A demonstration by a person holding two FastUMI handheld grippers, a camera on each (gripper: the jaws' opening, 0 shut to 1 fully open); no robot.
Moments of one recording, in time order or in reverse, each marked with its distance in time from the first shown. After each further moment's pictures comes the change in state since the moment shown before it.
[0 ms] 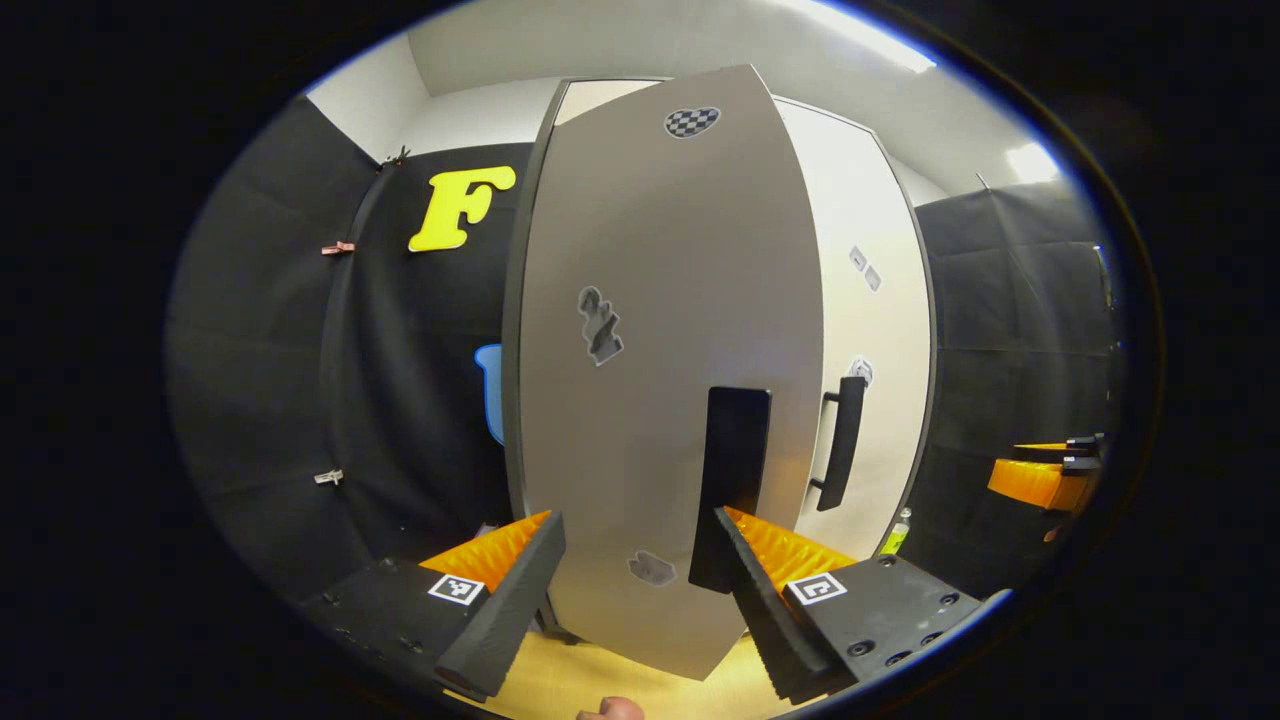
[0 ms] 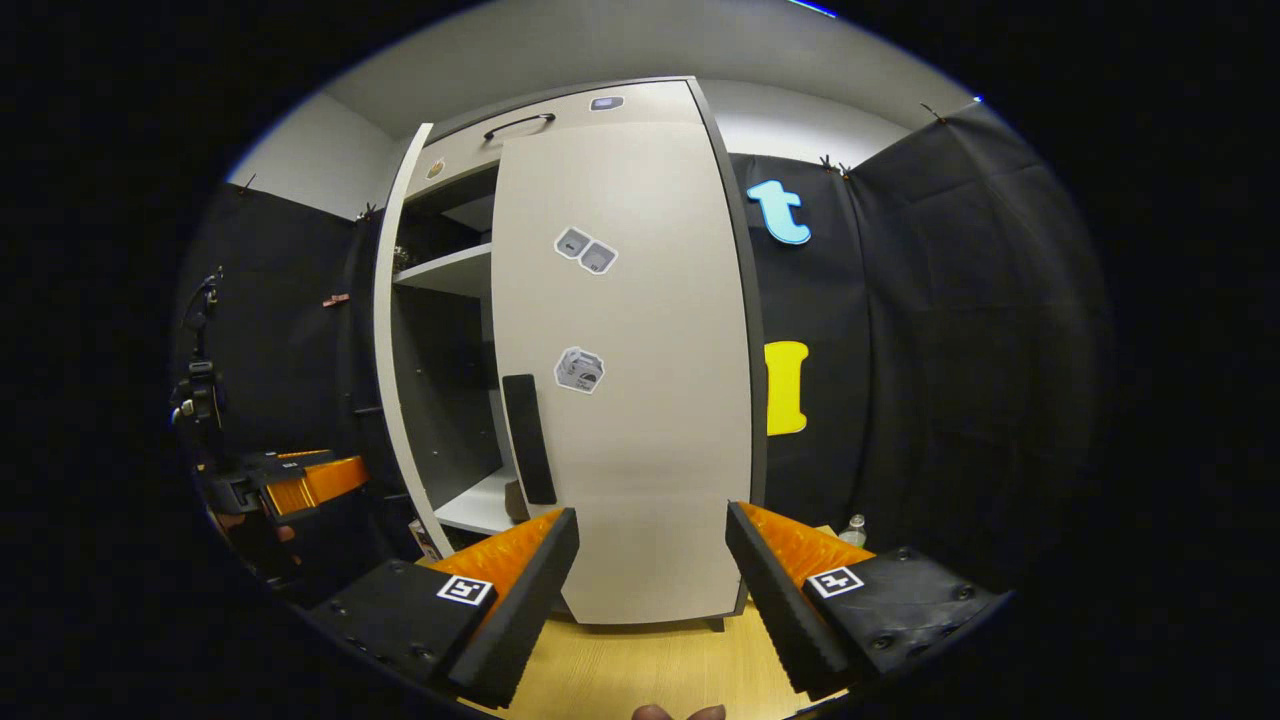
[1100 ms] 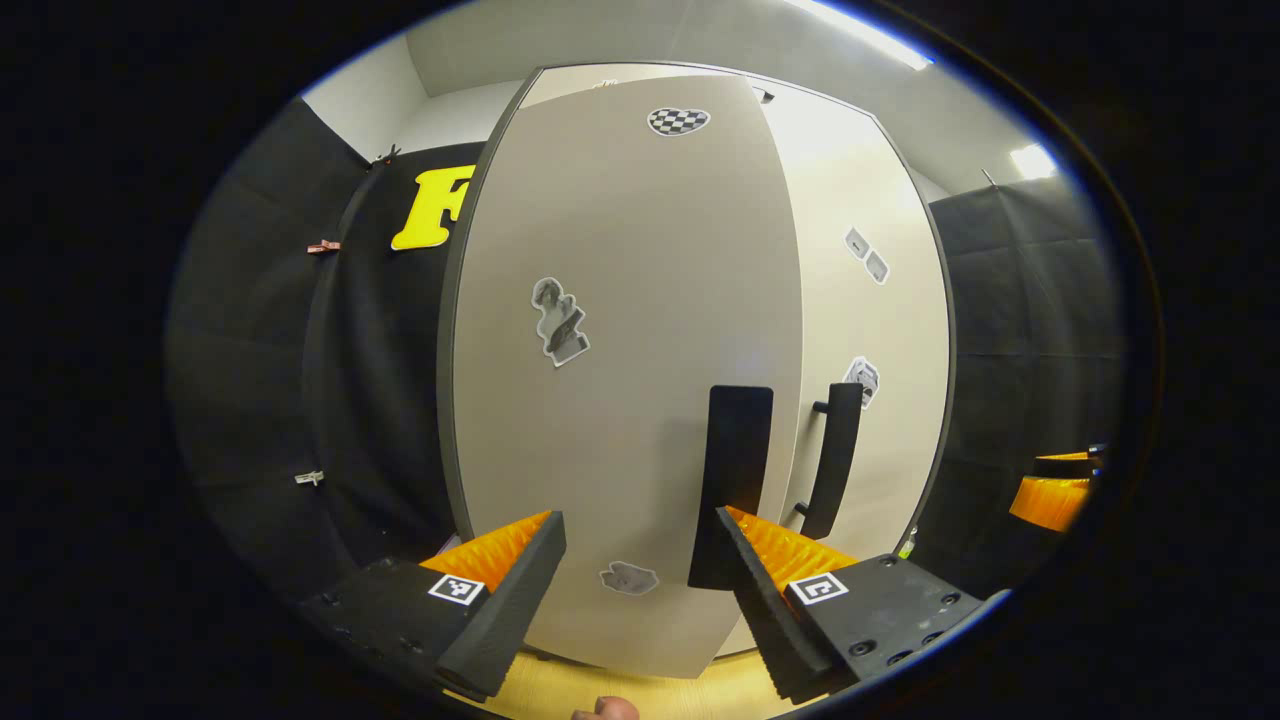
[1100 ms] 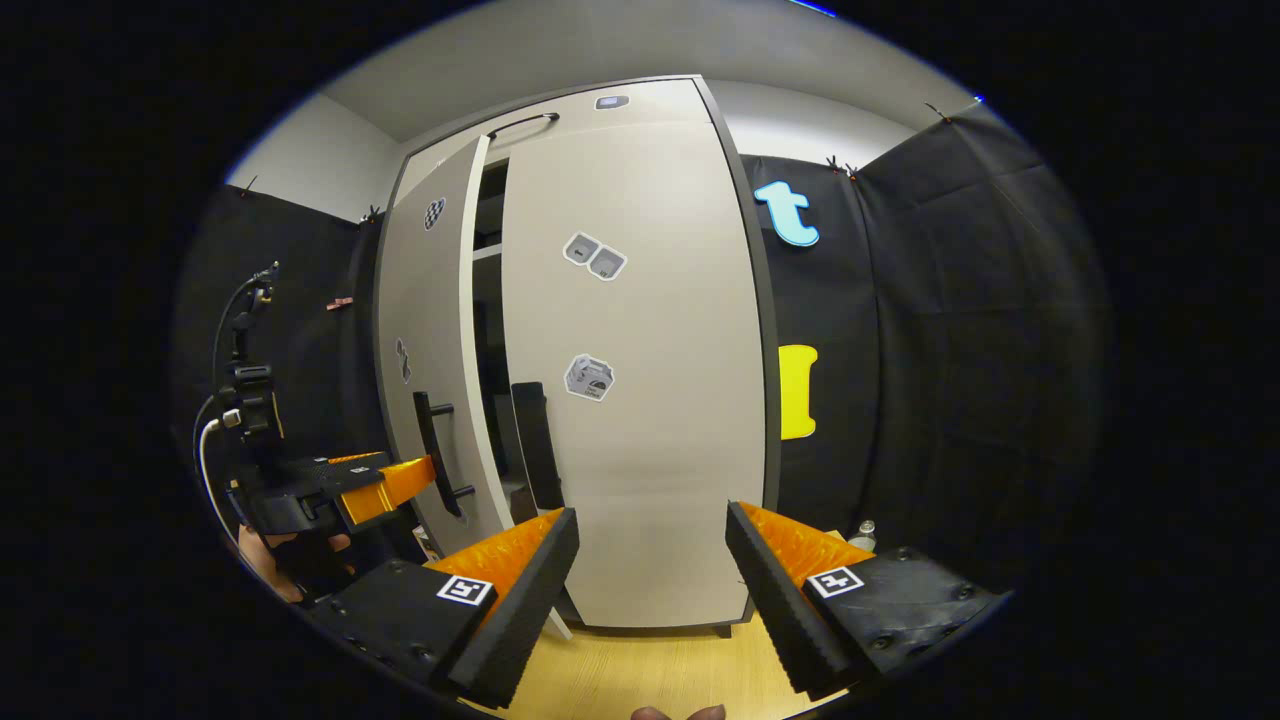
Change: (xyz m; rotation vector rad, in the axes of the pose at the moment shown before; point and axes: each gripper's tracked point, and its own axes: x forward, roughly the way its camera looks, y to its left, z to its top) left arm 0.037 -0.033 0.000 0.013 -0.009 0.016; right arm 0.012 0.010 0.005 0.007 -0.008 0.032
